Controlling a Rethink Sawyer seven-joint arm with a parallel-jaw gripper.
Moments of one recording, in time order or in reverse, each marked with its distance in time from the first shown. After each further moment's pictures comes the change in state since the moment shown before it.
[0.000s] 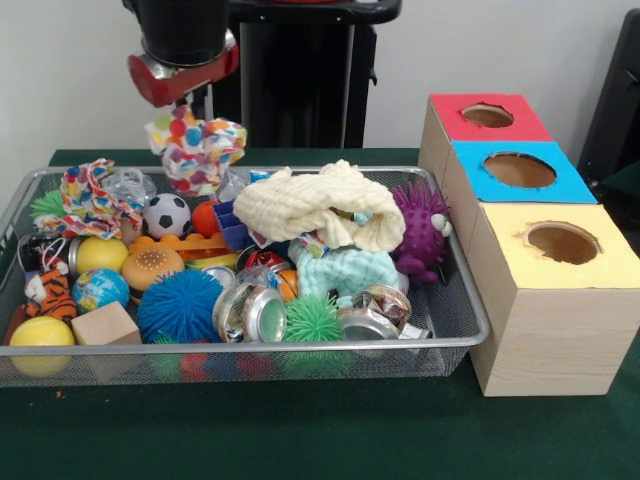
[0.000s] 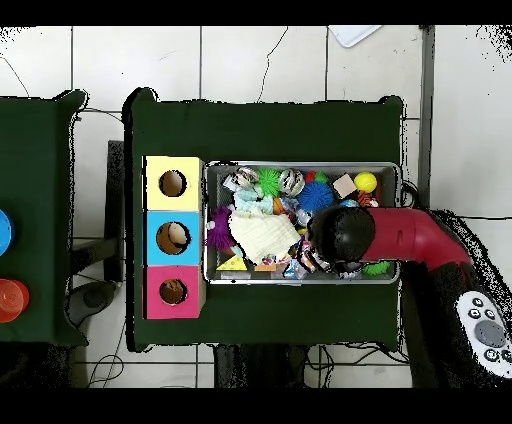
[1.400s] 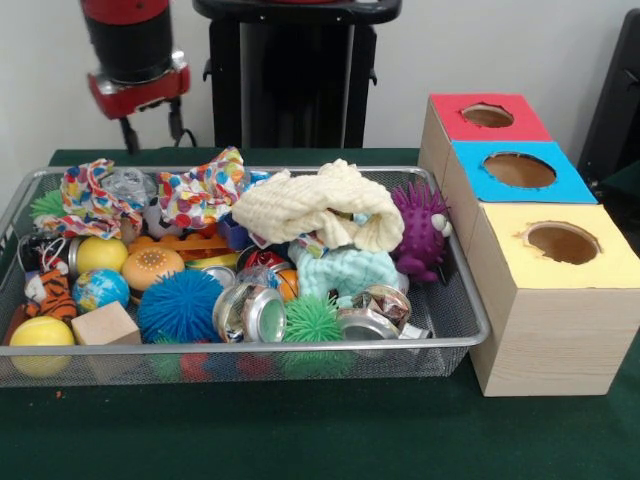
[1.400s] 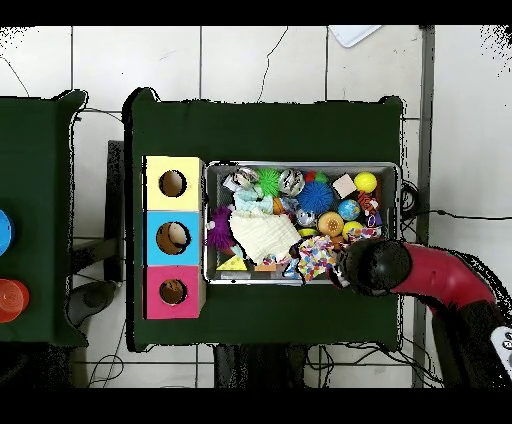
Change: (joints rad) arm -0.137 0.056 -0.071 0.064 0.018 -0.179 0.020
